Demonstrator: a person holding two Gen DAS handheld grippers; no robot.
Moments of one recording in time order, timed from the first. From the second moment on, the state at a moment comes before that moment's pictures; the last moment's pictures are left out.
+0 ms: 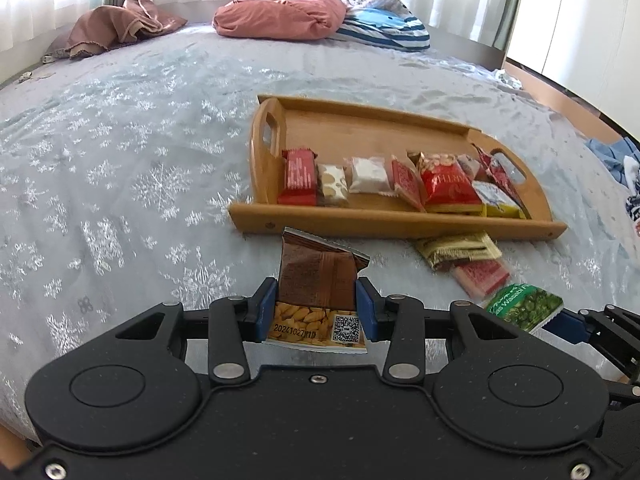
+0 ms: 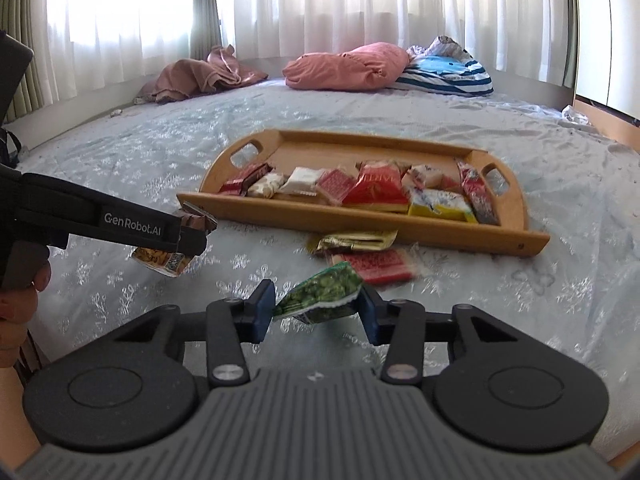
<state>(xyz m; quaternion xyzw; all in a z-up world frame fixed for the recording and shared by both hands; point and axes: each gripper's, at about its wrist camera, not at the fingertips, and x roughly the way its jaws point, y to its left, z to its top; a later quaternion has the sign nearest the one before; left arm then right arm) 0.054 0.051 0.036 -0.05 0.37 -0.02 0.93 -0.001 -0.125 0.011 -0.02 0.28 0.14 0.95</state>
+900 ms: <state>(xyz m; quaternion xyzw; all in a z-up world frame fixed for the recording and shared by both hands) 0.148 0.052 0.076 -0.08 0.34 -0.05 0.93 0.110 -0.172 0.076 0.09 0.23 0.13 0.96</state>
